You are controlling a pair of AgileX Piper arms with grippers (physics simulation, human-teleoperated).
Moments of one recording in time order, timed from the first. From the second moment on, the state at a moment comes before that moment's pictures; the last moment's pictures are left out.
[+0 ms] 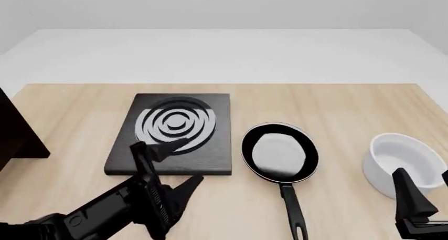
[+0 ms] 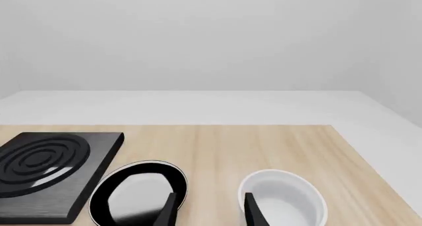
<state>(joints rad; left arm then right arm) -0.77 1.34 -0.25 -0.88 1.02 0.00 0.01 0.00 0.00 0.00</state>
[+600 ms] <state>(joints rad) -0.89 1.56 -0.34 -0.92 1.14 0.00 0.01 0.00 -0.01 0.00</state>
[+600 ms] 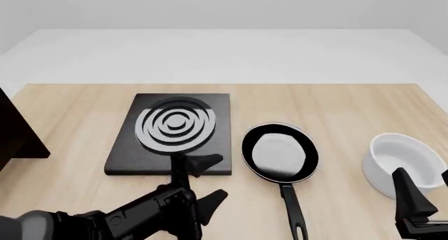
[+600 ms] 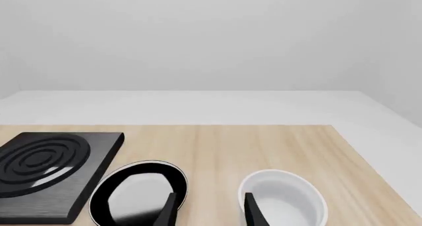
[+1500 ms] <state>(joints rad) -0.99 1.87 -0.55 -0.85 1.23 0.00 0.01 0.00 -0.01 0.00</state>
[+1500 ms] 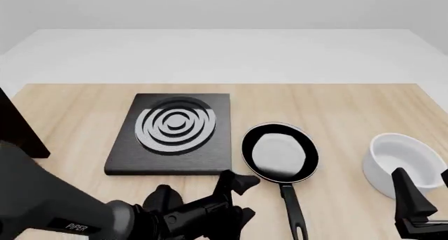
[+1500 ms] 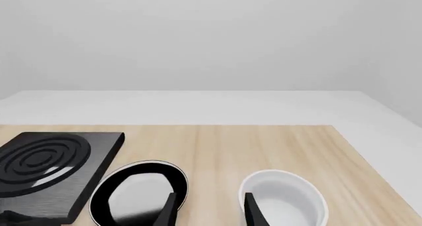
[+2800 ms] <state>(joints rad) -1.02 2.03 -0.73 -0.76 1.27 0.00 0.01 0.00 -0.01 0.00</state>
